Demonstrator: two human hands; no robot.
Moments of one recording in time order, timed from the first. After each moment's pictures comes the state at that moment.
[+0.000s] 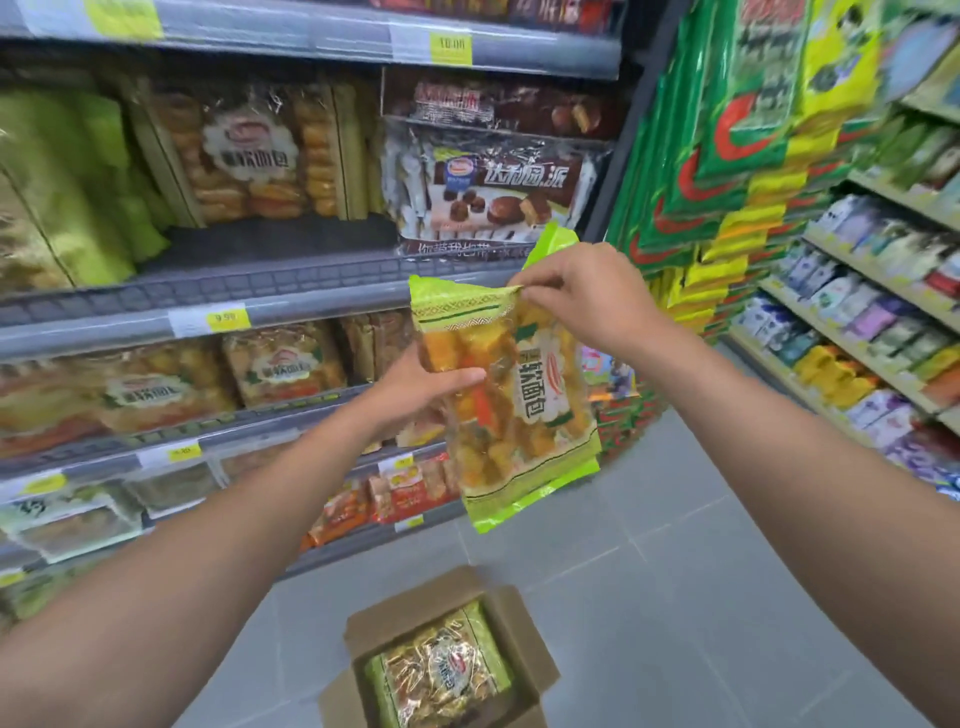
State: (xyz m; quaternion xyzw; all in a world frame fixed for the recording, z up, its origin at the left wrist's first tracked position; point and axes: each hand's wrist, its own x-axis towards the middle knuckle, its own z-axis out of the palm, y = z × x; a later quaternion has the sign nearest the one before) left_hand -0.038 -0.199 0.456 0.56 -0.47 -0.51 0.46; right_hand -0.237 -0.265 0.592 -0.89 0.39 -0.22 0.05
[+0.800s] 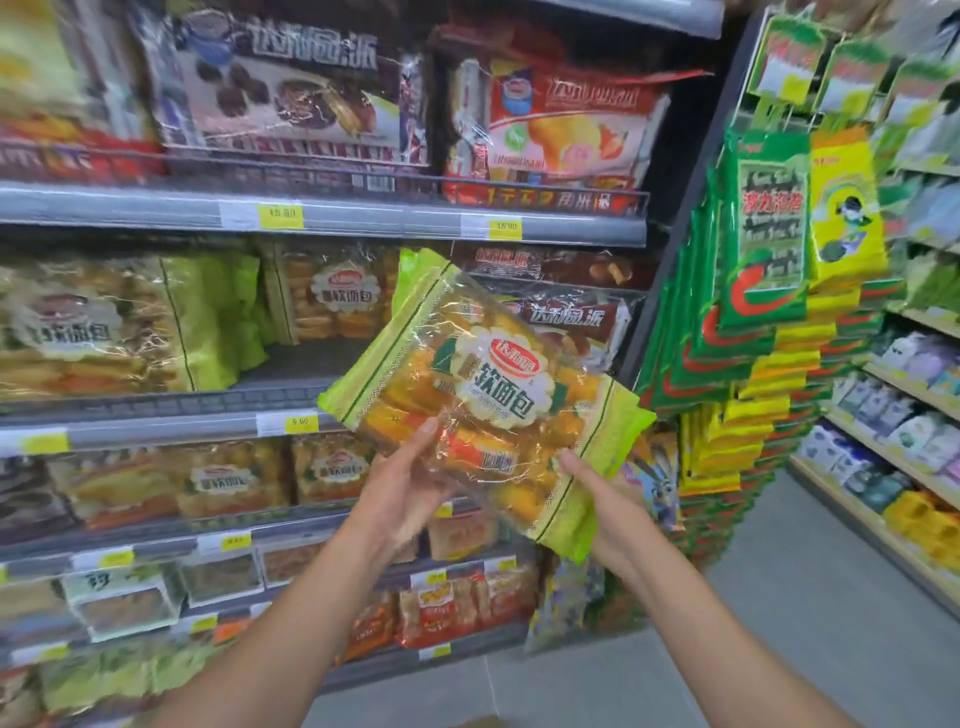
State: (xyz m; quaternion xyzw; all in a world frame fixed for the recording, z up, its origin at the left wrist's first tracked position) left_hand -0.018 -0.161 0.493 0.33 -0.21 -0.57 0.72; right_hand -0.261 -0.294 0.441 -0.43 0.43 -0.36 0.71
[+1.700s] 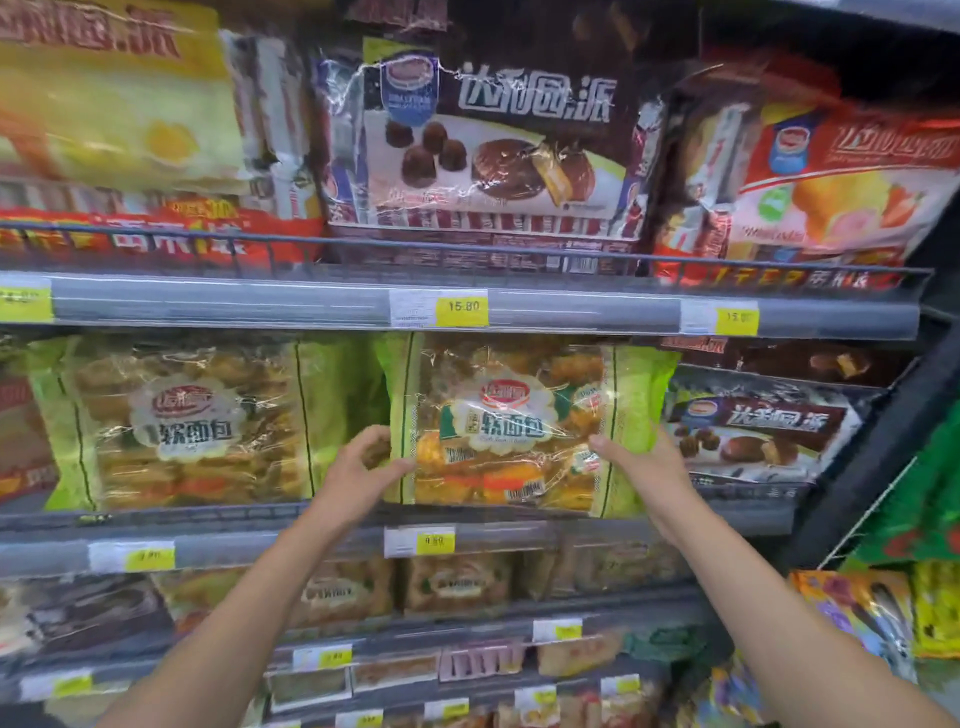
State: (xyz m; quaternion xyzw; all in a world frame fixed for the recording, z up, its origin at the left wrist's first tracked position) left_hand 0.298 -0.202 0.522 0.71 -0.36 -0.26 0.54; right_hand 0.019 -0.394 0.535 -0.63 0.45 -0.39 0.50
